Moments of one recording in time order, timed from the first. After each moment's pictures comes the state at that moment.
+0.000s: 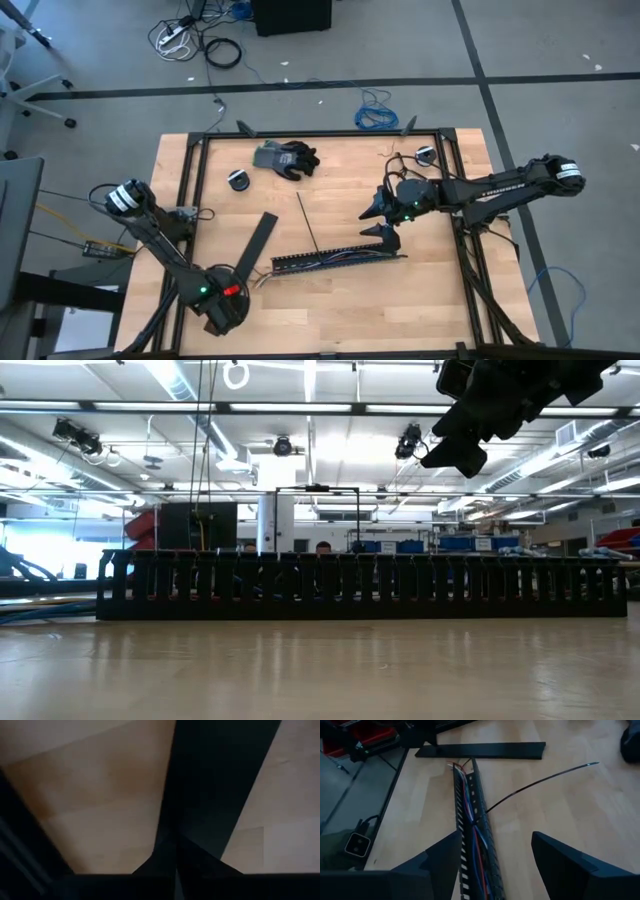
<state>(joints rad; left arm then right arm) -0.89 1.62 0.91 -0.78 0.16 -2.22 0.07 1.11 0.65 -0.04 -0.07 0.29</state>
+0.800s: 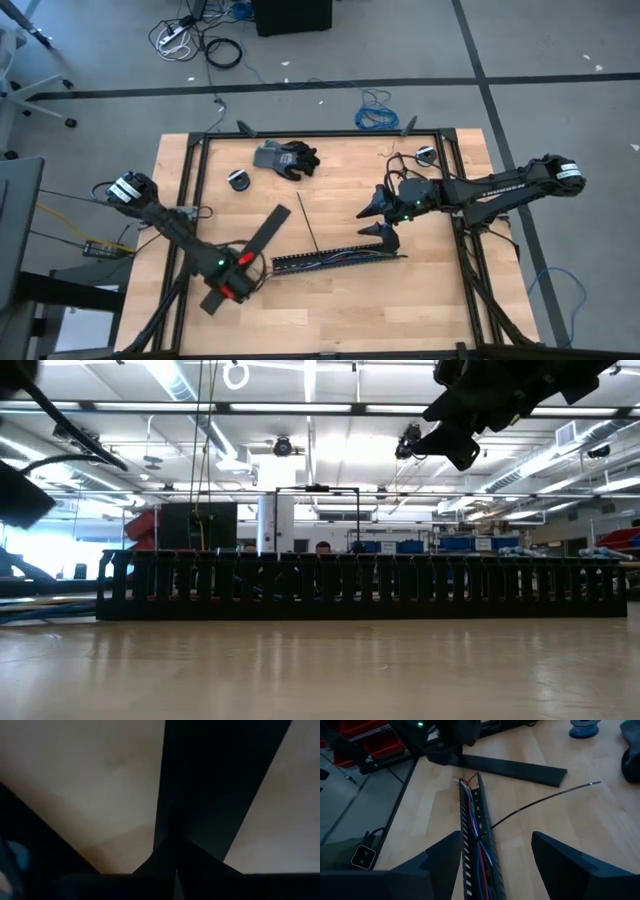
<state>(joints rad) -0.64 1.62 0.78 -0.87 0.24 -1.70 0.07 1.11 0.65 0.03 -0.07 0.29</state>
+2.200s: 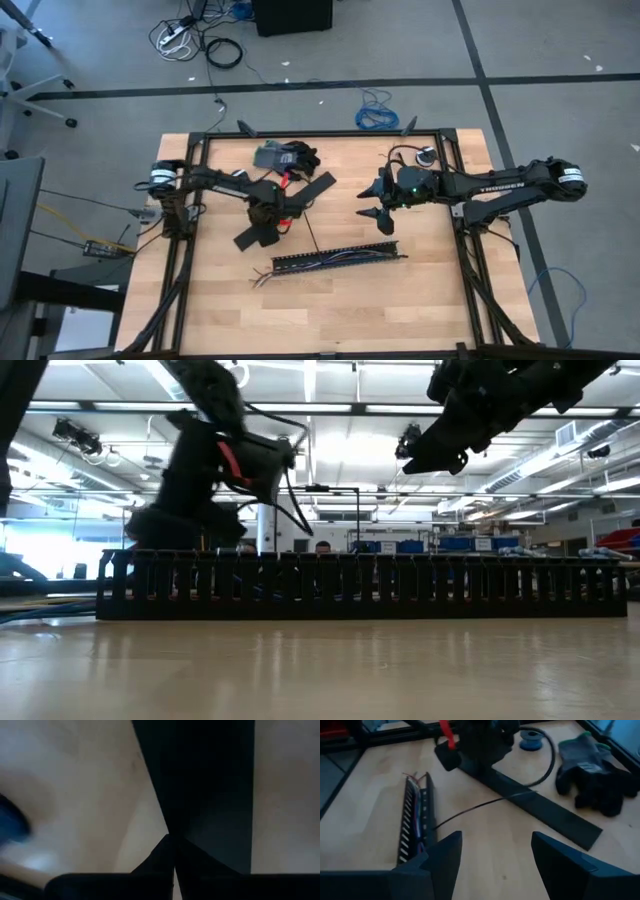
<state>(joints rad) 0.09 1.89 1.09 -1.06 -0.11 -0.34 -0.06 1.11 0.65 0.00 0.01 0.09</state>
